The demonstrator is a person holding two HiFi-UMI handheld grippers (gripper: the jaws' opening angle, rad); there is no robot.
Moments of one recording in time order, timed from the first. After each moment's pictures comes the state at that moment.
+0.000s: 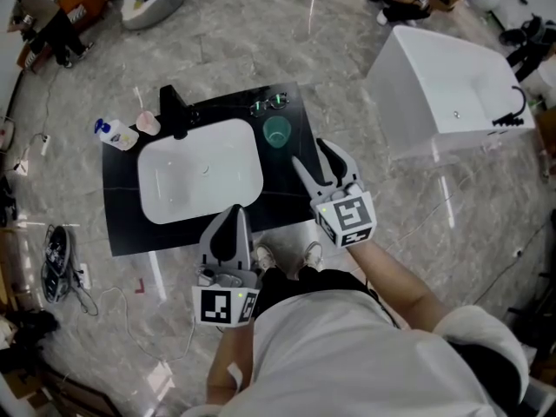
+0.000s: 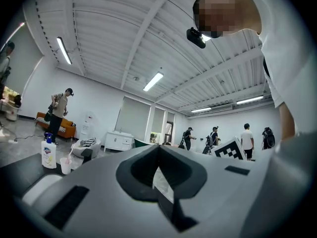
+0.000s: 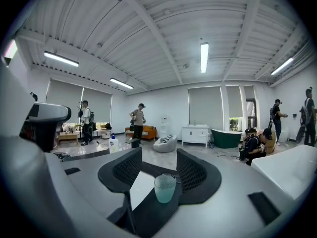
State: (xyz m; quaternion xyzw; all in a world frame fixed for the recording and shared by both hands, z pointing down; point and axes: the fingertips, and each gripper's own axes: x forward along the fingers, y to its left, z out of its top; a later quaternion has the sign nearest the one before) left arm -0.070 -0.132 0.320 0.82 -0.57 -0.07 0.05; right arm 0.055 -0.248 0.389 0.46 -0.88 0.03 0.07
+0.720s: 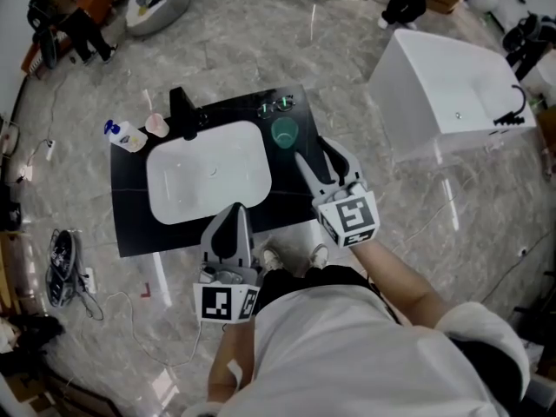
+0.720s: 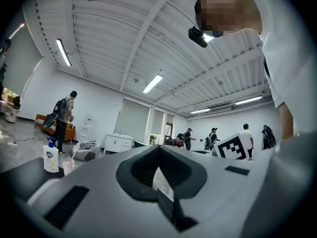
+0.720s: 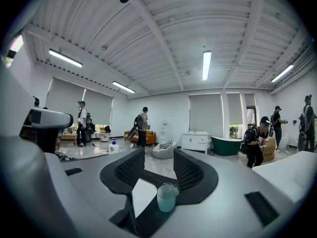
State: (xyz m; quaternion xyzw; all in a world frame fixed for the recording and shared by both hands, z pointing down) left arm -0.090 -0.123 0.314 0.82 -0.57 -0.08 0.04; right arm 0.037 -0.237 0.361 0.47 -0.88 0.00 0.05
